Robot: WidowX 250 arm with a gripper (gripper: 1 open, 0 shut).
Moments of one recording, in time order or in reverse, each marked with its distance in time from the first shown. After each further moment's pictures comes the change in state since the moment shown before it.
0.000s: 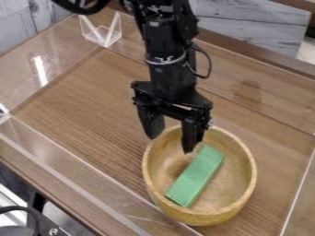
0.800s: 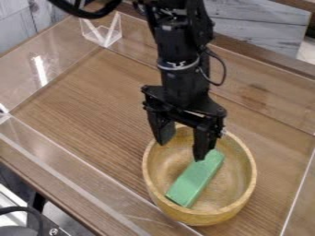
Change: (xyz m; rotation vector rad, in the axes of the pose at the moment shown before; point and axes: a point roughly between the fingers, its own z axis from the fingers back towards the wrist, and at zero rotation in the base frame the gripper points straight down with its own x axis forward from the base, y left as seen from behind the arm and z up) arm -0.004 -0.018 0.001 0.001 -0.001 -0.031
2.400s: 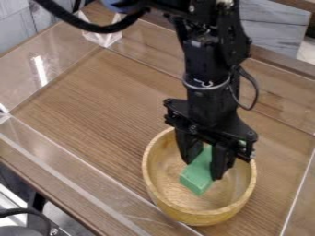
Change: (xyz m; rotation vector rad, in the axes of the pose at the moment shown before) arm -0.010 -0.038 -0.006 0.027 -0.013 -0.078
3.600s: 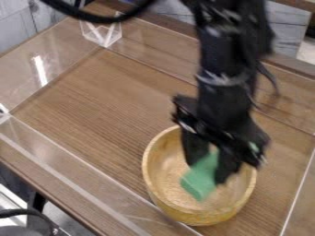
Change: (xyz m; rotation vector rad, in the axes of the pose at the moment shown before) arm -0.013 -0.003 0.026 0.009 0.036 -0.034
